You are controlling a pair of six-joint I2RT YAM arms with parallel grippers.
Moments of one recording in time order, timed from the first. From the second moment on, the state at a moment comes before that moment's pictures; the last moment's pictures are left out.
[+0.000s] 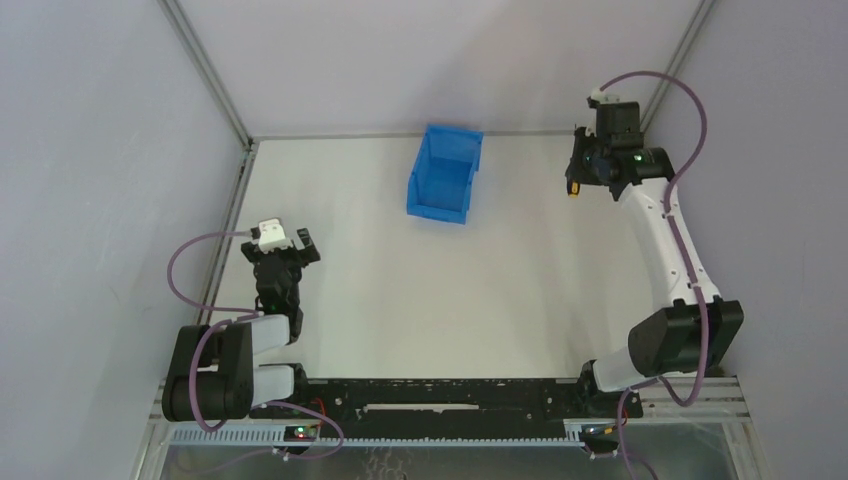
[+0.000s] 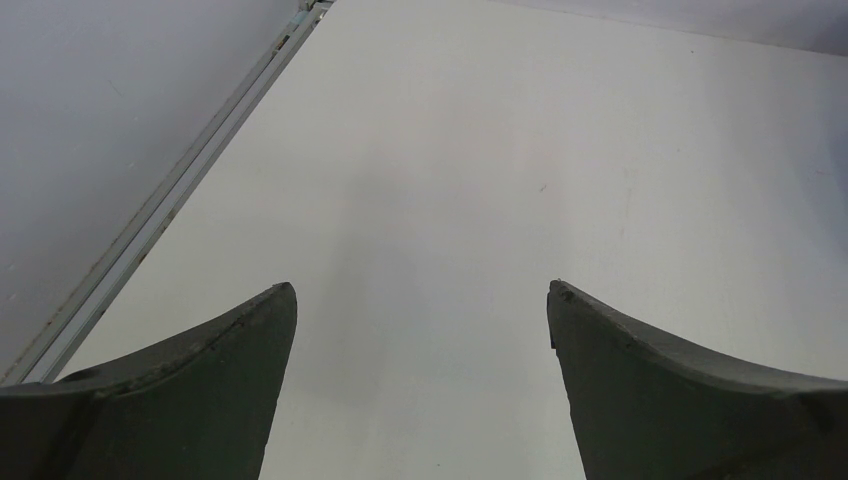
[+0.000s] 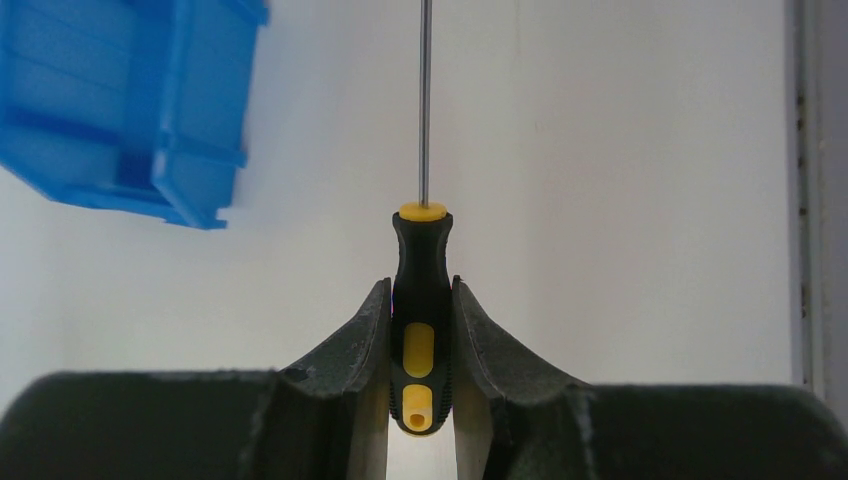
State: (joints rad) left arm 0.04 1.26 0.17 1.01 -0.22 -0.04; right arm 0.08 1.48 1.53 -0.78 0.04 0.17
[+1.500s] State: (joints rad) left arm 0.04 1.26 0.17 1.01 -0.22 -0.04; right arm 0.44 1.73 2.00 -0.94 0.23 0.33
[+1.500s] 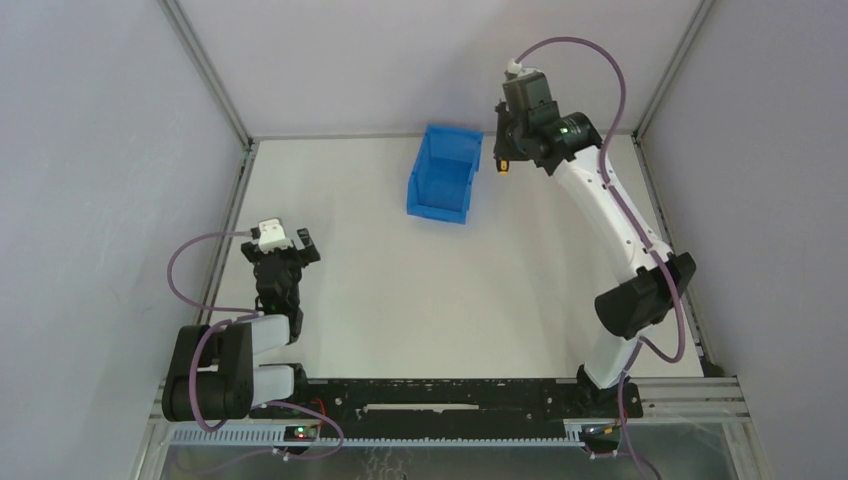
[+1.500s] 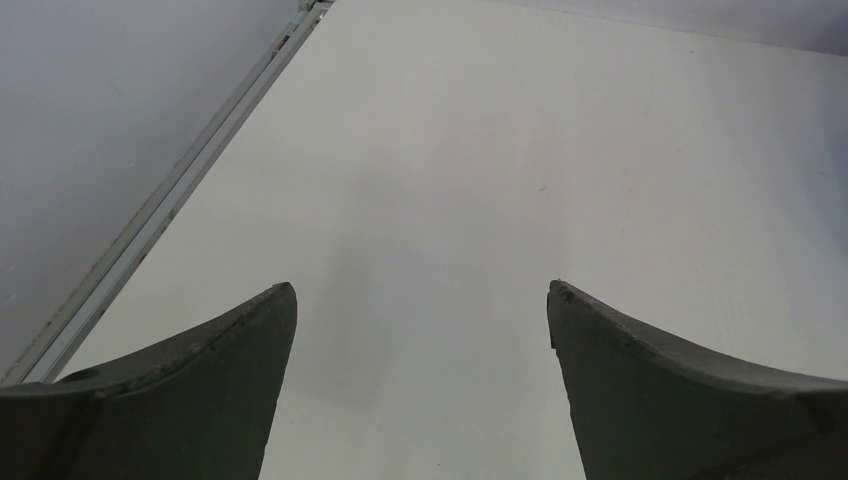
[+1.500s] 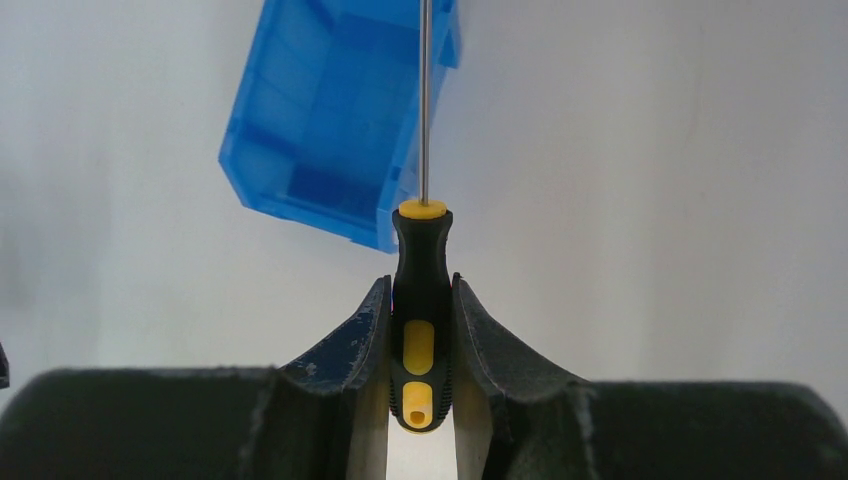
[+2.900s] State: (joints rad) left arm 0.04 1.26 0.17 1.01 -0.22 -0.04; right arm 0.58 2.23 2.15 -0.67 0.31 0.43
